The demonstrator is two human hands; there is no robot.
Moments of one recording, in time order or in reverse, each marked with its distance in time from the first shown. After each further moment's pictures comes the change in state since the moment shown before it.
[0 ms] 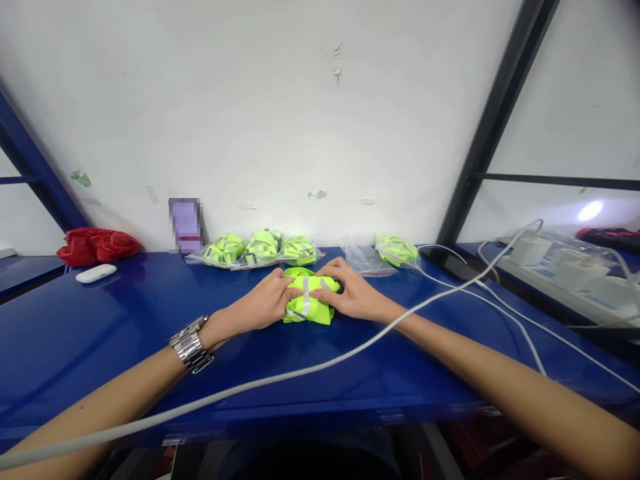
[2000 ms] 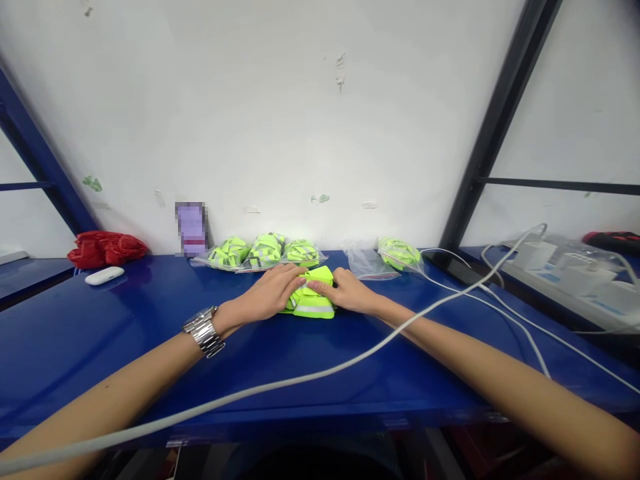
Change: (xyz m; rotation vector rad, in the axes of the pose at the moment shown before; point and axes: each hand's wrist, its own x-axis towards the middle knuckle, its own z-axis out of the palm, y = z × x) left_hand 0.010 -0.010 -0.007 -0.001 0.049 0.074; right_hand 0.023 0.002 0.007 -0.072 -0.074 0.276
